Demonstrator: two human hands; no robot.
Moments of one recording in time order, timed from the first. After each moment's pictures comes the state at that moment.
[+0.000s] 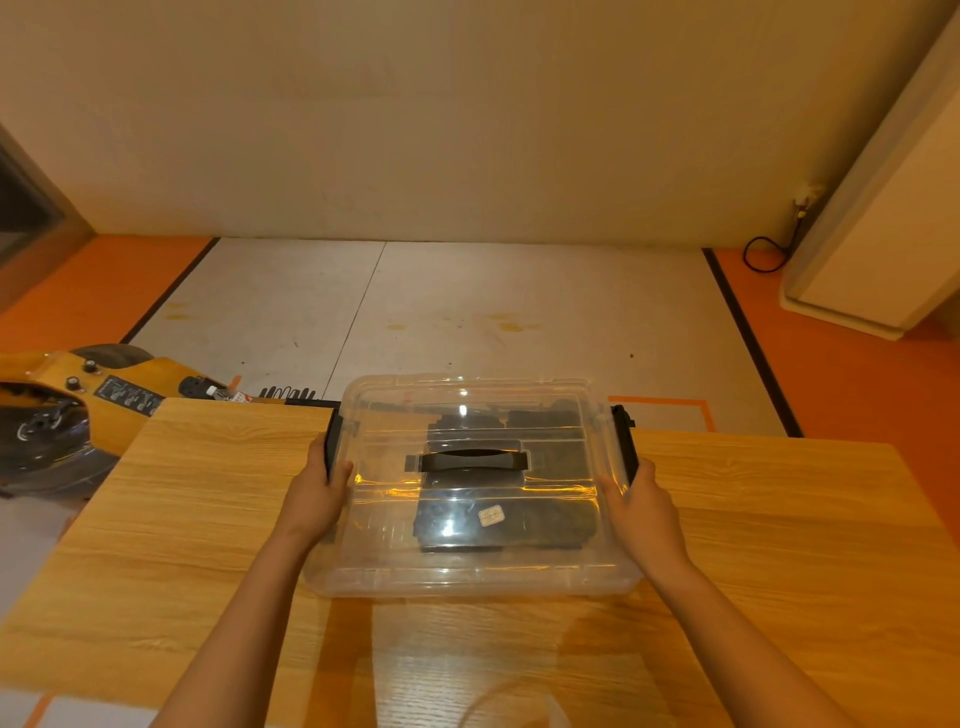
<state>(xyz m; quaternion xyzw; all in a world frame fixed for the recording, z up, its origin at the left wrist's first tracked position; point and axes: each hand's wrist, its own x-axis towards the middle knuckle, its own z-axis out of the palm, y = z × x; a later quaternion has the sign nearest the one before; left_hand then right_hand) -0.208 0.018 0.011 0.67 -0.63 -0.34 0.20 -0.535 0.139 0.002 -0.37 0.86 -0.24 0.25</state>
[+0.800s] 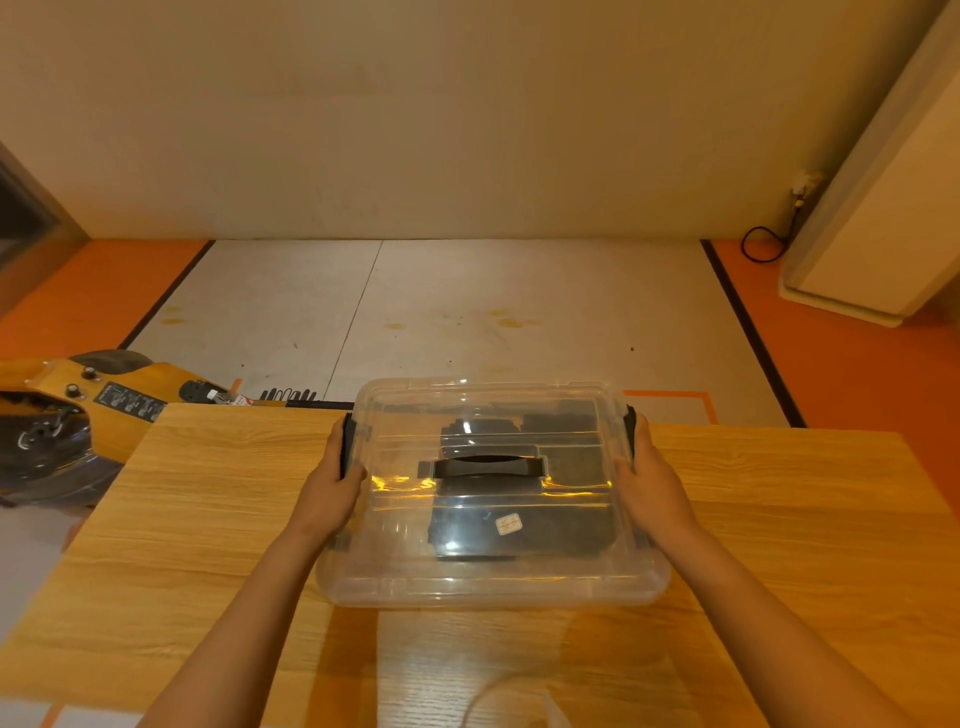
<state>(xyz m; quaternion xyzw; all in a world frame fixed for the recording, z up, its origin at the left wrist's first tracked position) -0.210 0.011 0.011 0.62 -0.65 -0.39 0.21 -0.545 0.123 0.012 -0.43 0.83 -0.24 0.26</state>
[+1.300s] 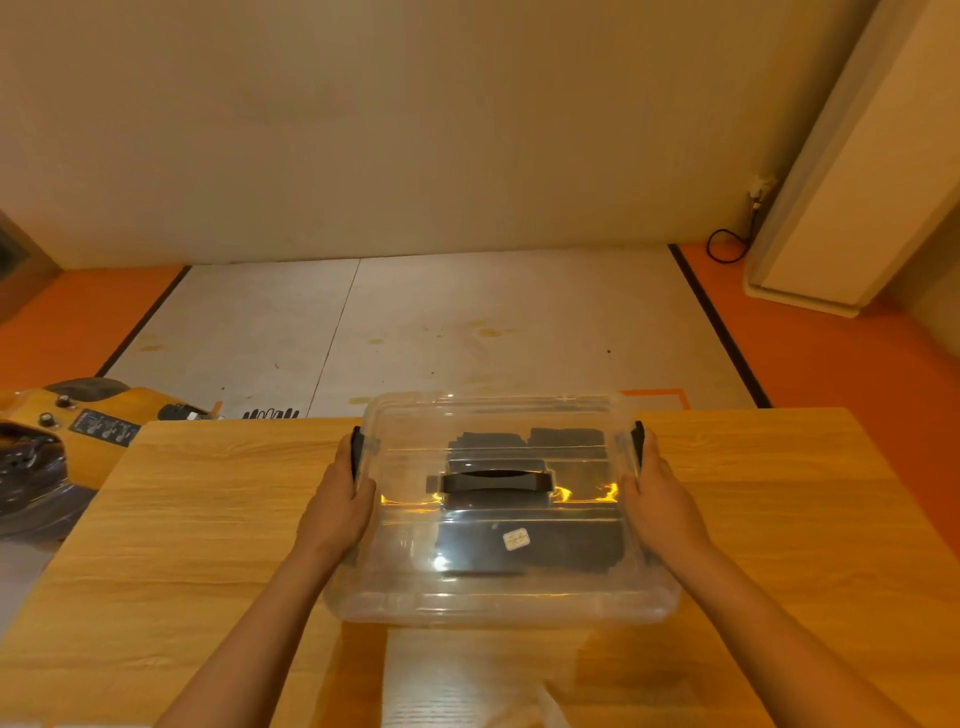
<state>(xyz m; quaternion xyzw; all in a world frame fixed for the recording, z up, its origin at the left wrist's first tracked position) -0.231 0.035 -0.005 0.59 -0.72 -0.31 0.19 -0.564 0.175 0.003 -0.43 0.86 -0.19 0.18</state>
